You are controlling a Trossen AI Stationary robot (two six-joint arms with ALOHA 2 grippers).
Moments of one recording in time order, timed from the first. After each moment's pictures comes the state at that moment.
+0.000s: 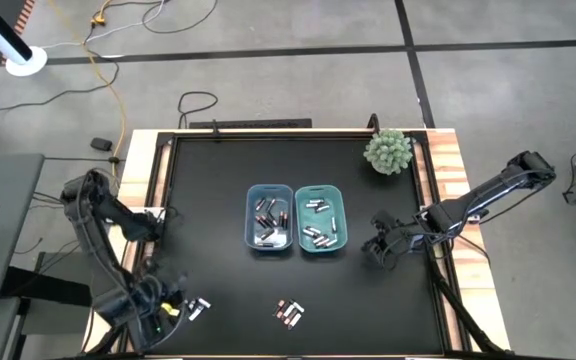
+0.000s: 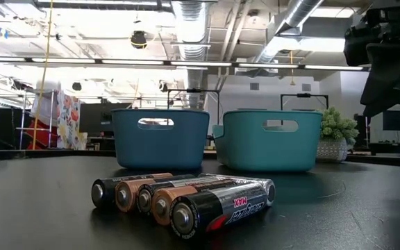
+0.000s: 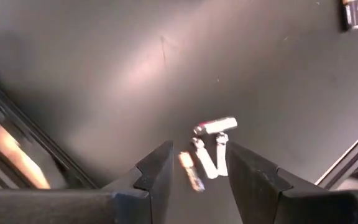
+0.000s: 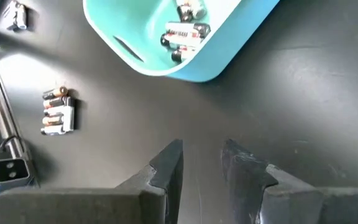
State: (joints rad) left arm -1.08 1.51 1.32 -1.39 -0.36 -1.87; right arm 0.46 0.96 0.53 -0.48 0.27 1.23
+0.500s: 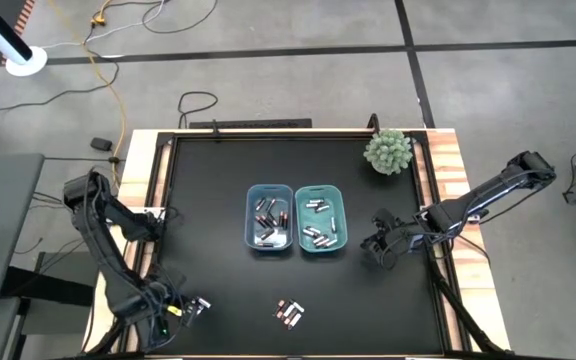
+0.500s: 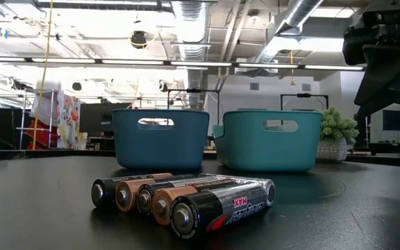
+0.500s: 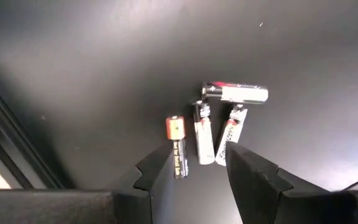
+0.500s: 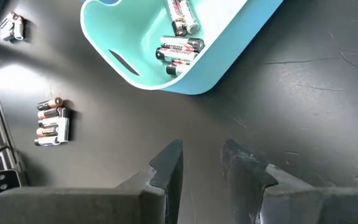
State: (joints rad) left arm -1.11 1.51 1.02 -0.97 -0.23 -2.21; right arm 0.46 0.96 0.53 -0.48 0.32 1.22
